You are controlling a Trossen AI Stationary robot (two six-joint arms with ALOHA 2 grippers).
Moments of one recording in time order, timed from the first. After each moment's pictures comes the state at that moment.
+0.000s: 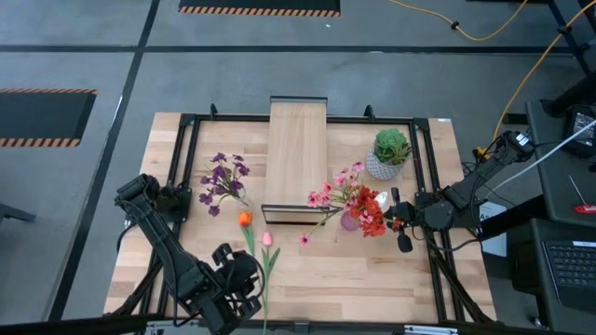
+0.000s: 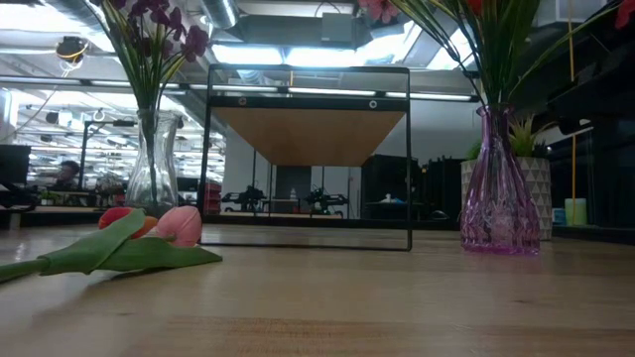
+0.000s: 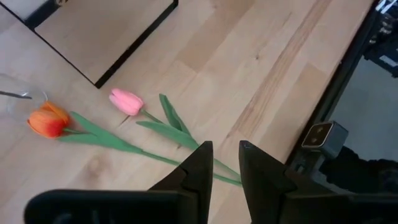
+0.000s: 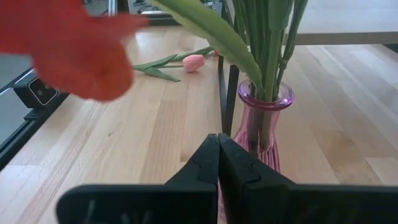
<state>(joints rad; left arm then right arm) -0.84 1.86 1.79 -1.25 -0.59 -1.45 0.68 0.57 0.16 0.03 0.58 0.28</state>
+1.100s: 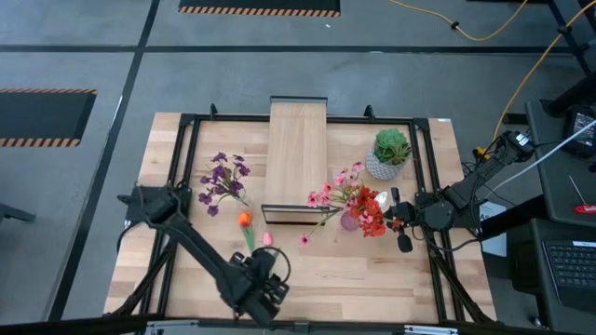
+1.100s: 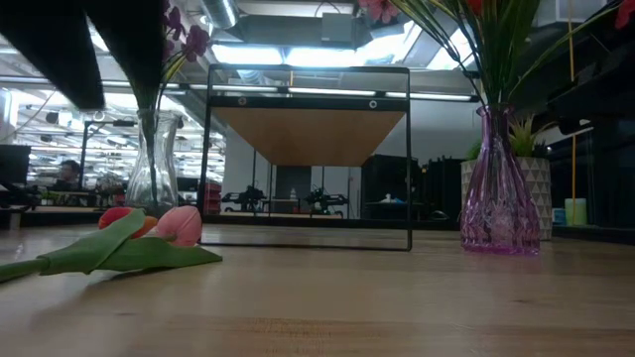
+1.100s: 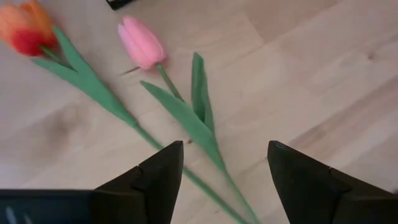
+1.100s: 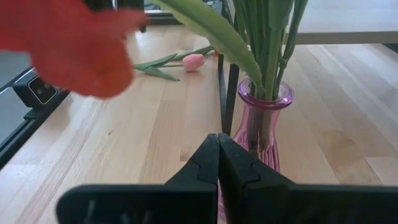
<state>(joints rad) -0.71 2.11 1.79 -1.24 -0.44 -1.79 0.68 0.57 0.16 0.03 0.58 0.28</state>
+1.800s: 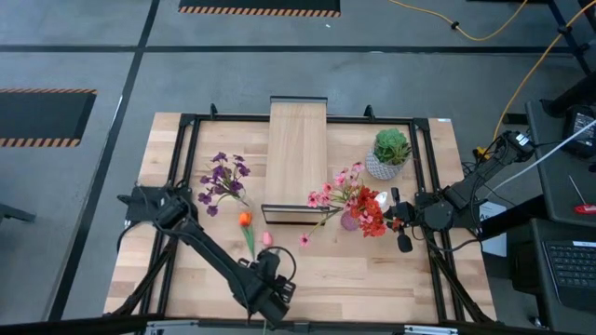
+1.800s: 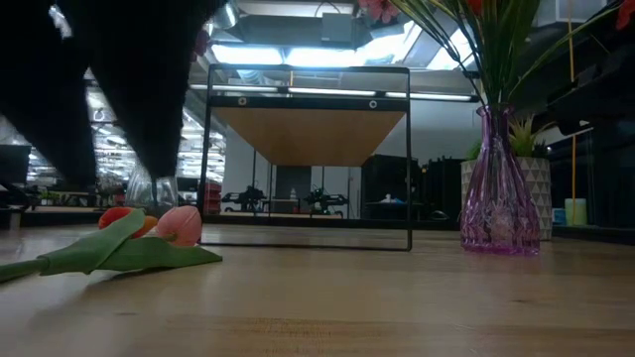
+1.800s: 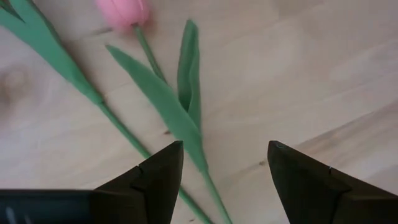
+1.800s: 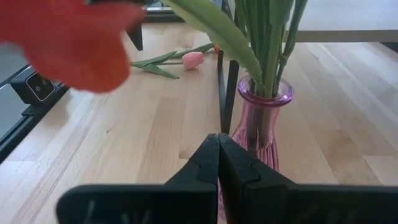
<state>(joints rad) -0.67 2.19 1.79 -1.15 -0.36 -1.88 0.68 0.57 0.16 0.02 0.58 0.28</state>
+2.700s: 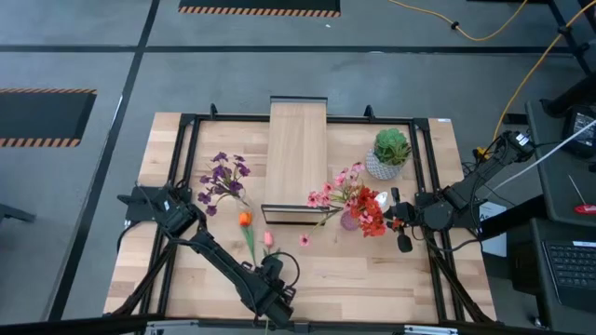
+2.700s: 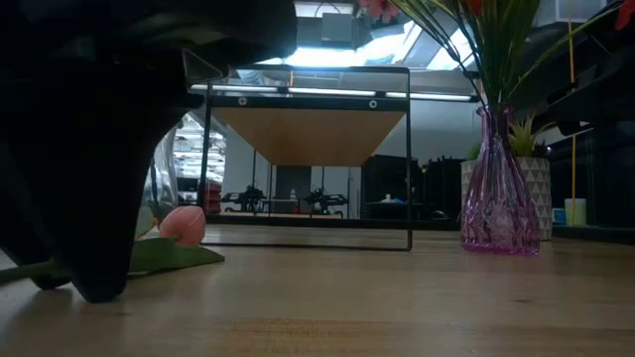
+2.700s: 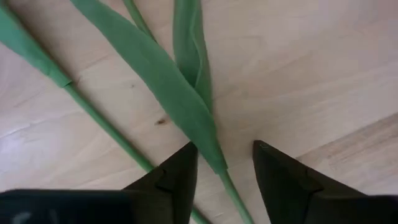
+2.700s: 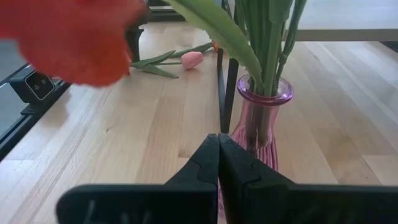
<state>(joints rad) -0.67 2.30 1.80 -1.11 -0.27 -1.82 0.68 0.57 0.16 0.02 0.58 0.28</state>
